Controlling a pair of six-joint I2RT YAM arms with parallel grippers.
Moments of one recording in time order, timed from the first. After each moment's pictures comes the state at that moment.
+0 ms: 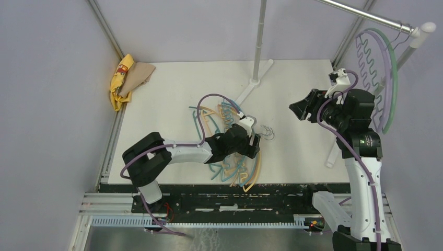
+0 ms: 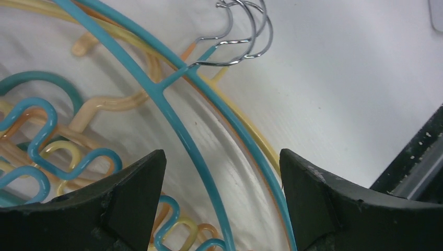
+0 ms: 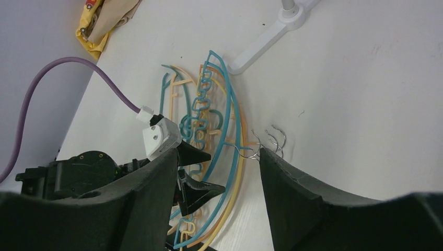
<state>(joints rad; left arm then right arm) -1.05 1.71 0.91 0.21 -0.16 -0.42 -0.04 0.86 1.17 -0.68 -0.51 0.27</state>
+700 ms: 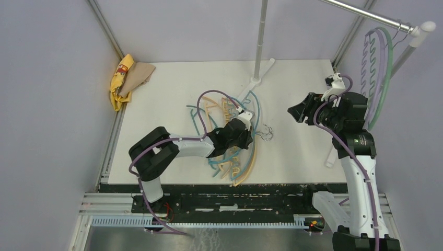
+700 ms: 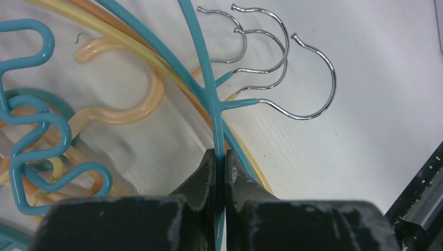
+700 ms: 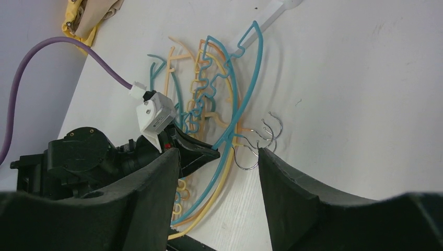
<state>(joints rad) -0.97 1.80 0.95 0.29 -0.09 -0.40 -0.04 0.86 1.07 -0.62 -0.49 0.28</state>
